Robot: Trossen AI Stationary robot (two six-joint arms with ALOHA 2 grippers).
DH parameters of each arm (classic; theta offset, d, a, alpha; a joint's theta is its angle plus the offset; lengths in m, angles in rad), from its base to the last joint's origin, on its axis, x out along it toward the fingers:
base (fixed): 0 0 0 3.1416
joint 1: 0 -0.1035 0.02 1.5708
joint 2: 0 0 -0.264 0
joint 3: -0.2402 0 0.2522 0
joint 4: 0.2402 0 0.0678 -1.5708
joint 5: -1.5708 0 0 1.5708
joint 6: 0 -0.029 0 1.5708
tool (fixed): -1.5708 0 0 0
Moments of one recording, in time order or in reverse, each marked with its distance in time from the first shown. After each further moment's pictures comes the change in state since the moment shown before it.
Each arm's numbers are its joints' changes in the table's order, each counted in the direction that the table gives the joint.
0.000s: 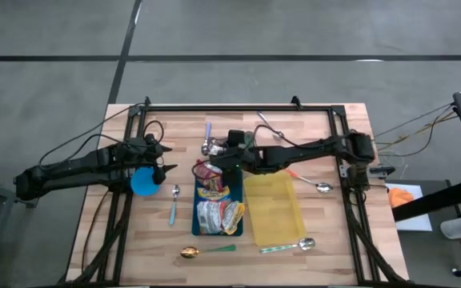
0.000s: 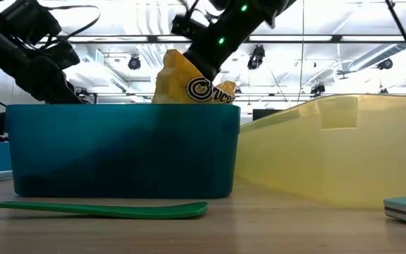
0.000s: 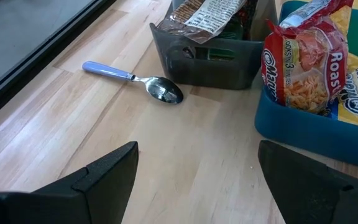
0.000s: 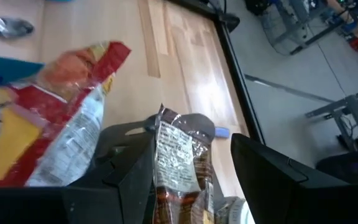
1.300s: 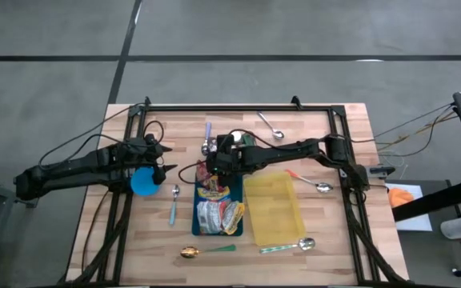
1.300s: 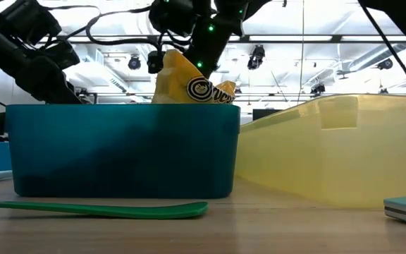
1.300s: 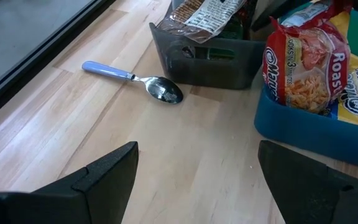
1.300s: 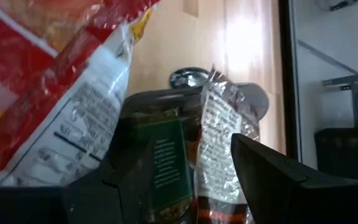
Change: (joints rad) left arm 0.000 0.000 0.000 0.001 0.000 0.000; right arm 0.017 0.247 -0.342 0.425 -0.013 -0.012
